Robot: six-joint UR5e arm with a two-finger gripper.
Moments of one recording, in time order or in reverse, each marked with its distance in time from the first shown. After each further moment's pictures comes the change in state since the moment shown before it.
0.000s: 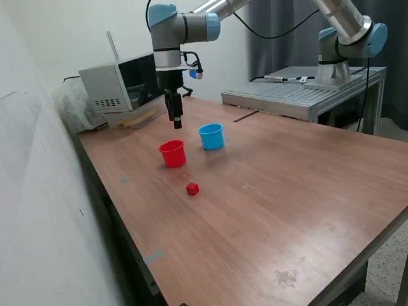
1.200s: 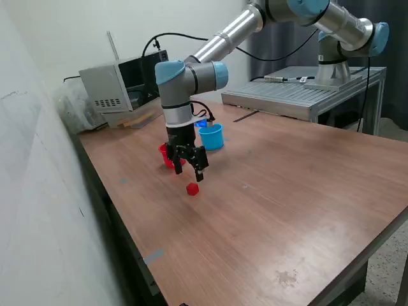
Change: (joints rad) arm 0.098 0.287 -0.209 -0.026 0.038 -0.406
